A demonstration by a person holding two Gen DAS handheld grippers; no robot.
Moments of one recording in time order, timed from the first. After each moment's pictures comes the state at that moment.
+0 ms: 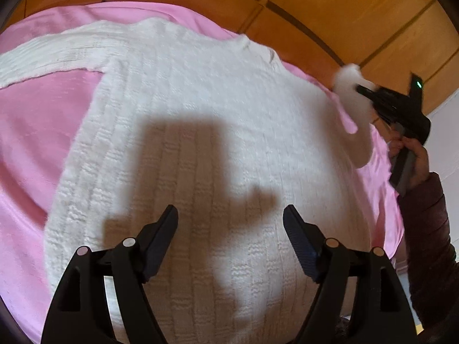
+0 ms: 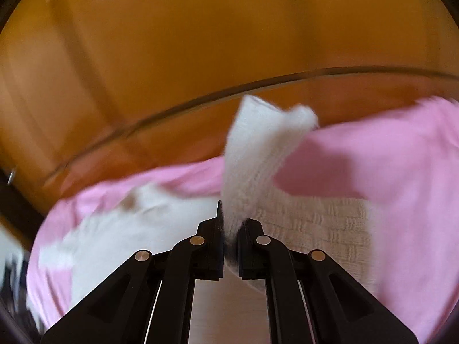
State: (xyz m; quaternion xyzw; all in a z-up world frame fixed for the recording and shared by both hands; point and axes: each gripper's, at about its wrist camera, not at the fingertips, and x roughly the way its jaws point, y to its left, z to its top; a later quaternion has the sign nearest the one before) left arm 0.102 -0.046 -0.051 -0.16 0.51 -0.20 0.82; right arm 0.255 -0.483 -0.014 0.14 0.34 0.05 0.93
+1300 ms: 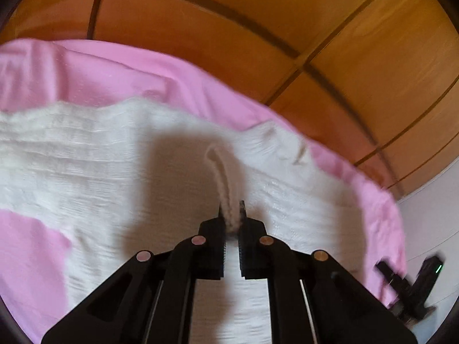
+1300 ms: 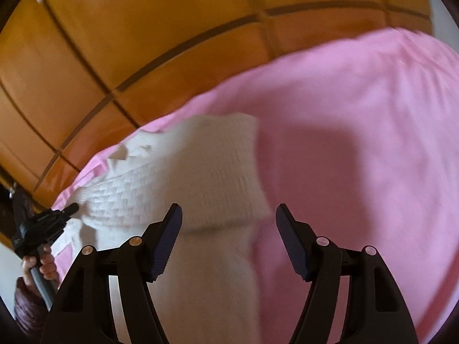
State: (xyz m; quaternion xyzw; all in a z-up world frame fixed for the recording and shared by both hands) left arm 0.291 -0.063 -0.043 -0.18 0.47 -0.15 0.85; right arm 0.158 -0.532 -0.074 0.23 0.36 -0.03 0.90
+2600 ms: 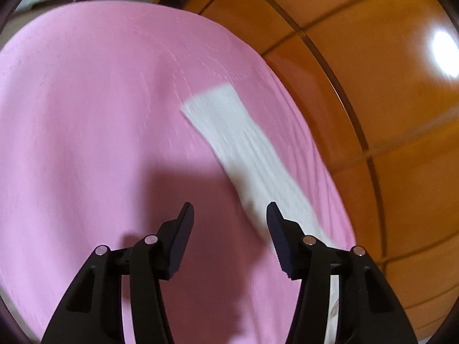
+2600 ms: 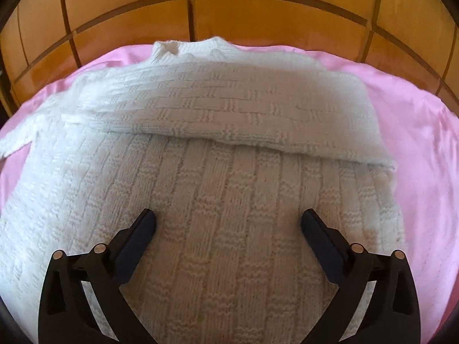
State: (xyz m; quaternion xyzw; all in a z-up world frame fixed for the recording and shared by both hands) left arm 0.166 0.331 -0.079 -0.47 0.33 0.15 0.80; right arm 0.163 -0.361 -0.136 0.02 0.41 -0.03 0.91
